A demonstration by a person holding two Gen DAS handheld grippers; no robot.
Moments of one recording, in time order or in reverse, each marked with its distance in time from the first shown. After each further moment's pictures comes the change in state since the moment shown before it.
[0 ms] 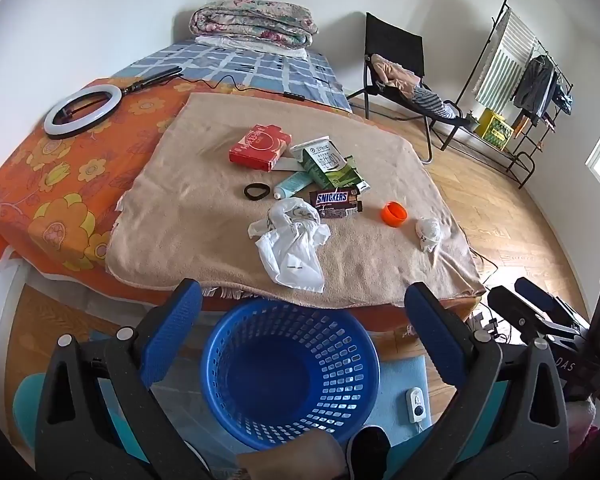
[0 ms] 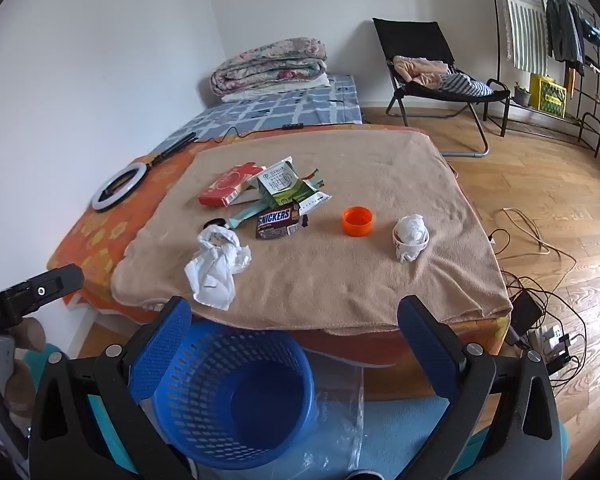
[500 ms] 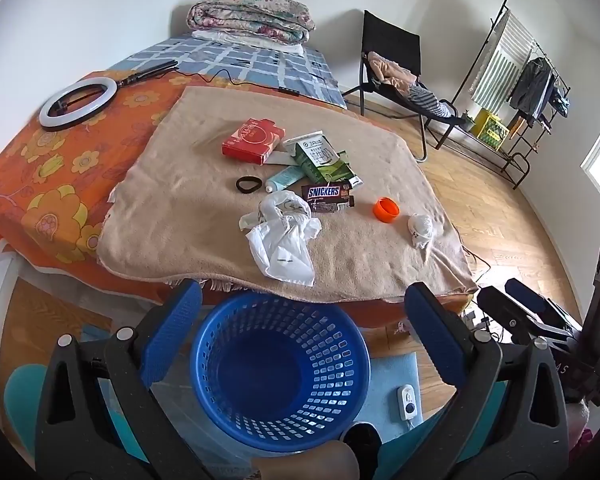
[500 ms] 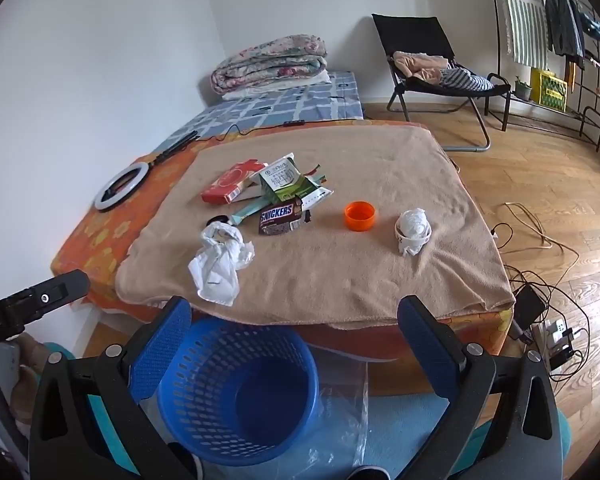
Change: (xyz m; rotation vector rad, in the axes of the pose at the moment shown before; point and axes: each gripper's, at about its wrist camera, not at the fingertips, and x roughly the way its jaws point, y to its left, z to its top) left arm 0.000 -0.006 -0.007 0.002 0.000 -0.011; right arm -0.002 0.000 -0.003 0.014 0.007 0.015
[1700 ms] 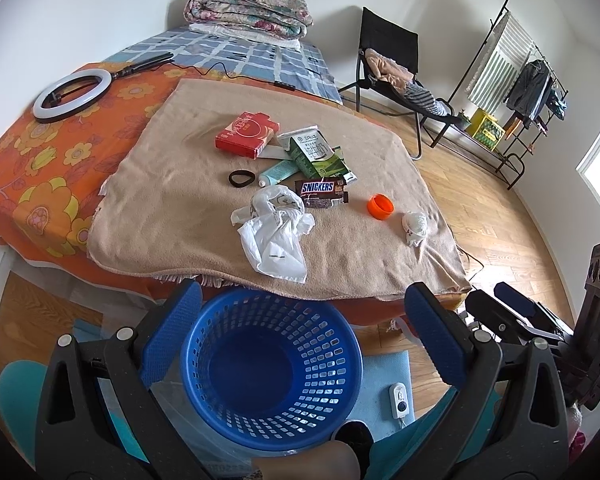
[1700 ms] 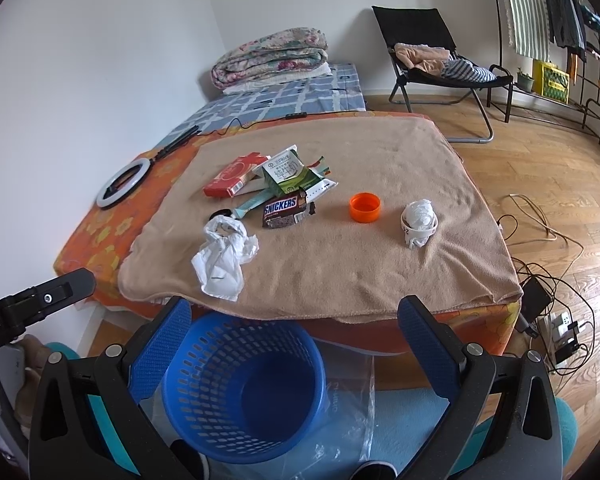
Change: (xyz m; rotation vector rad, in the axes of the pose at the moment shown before) left arm -0.001 -0.010 -0.004 -0.015 0.015 -0.020; right arm 0.006 0.002 -0.002 0.014 0.022 0.013
